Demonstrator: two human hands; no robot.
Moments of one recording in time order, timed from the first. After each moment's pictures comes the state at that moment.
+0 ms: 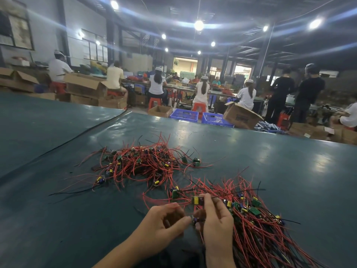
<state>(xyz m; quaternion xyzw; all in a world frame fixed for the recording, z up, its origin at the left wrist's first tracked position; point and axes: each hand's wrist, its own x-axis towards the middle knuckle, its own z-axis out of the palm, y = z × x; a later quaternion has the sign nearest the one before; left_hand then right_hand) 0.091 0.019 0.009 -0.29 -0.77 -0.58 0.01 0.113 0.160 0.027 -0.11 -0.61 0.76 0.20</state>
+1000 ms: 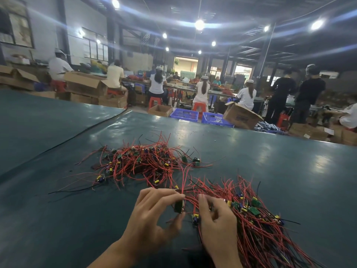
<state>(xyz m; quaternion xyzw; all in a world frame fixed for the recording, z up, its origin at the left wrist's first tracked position) 0.086 0.014 0.008 -0.35 -0.73 -0.36 0.47 0.113 0.175 0.019 -0.03 -0.81 0.51 0.29</state>
